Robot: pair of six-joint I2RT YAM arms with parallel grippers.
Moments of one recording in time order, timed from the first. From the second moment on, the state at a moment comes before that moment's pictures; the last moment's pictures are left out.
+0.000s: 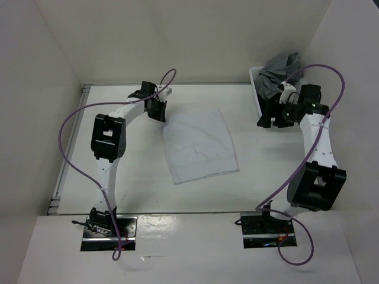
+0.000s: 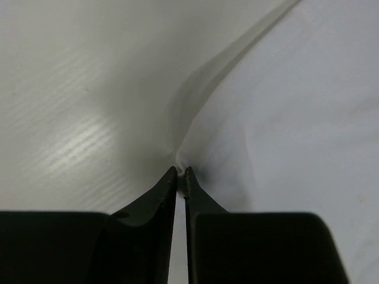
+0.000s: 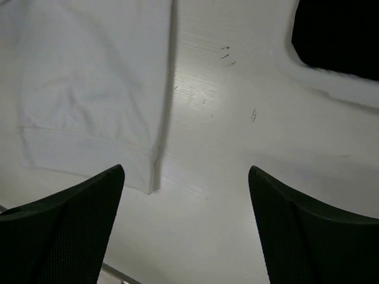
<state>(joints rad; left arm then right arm) -0.20 2.33 1.88 -0.52 0.33 0.13 -0.28 1.45 1.33 -0.84 -0.56 -0.25</state>
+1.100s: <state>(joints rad) -0.25 2.13 1.67 -0.49 0.18 0.18 0.14 2.29 1.98 -0.56 -0.33 -0.18</state>
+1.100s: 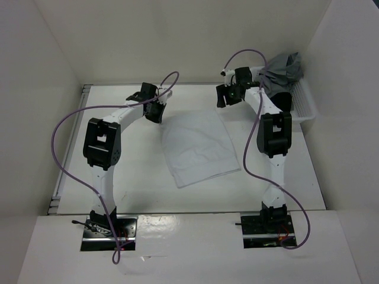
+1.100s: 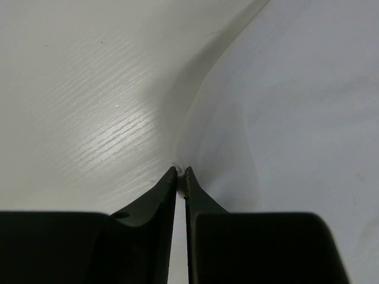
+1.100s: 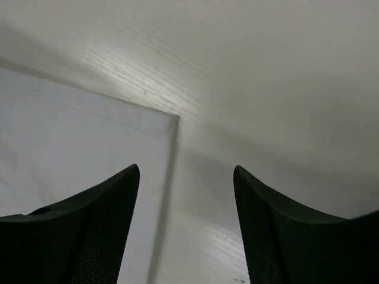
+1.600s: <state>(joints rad) -0.26 2.12 1.67 -0.49 0.16 0.19 0.14 2.46 2.18 -0.58 -0.38 -0.18</state>
